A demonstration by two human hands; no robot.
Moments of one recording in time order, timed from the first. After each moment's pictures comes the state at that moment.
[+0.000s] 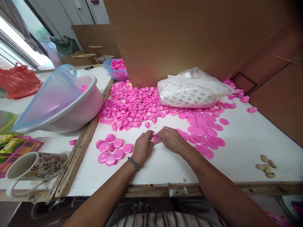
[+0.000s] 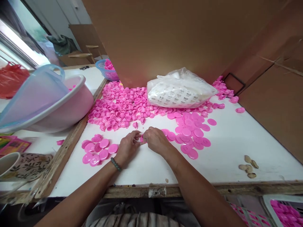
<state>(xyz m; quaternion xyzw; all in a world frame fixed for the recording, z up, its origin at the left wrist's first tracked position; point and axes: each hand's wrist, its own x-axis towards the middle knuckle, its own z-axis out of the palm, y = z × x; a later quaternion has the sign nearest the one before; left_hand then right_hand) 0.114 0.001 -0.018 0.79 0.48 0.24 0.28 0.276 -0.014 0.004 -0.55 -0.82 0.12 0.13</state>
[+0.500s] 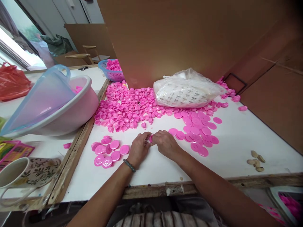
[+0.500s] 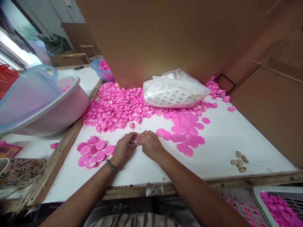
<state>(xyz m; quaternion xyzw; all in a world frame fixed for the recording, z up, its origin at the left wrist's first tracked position) 0.107 0.001 -0.020 0.80 0.45 0.26 0.31 0.263 -0.025 -0.004 -0.55 -0.81 0.09 0.18</state>
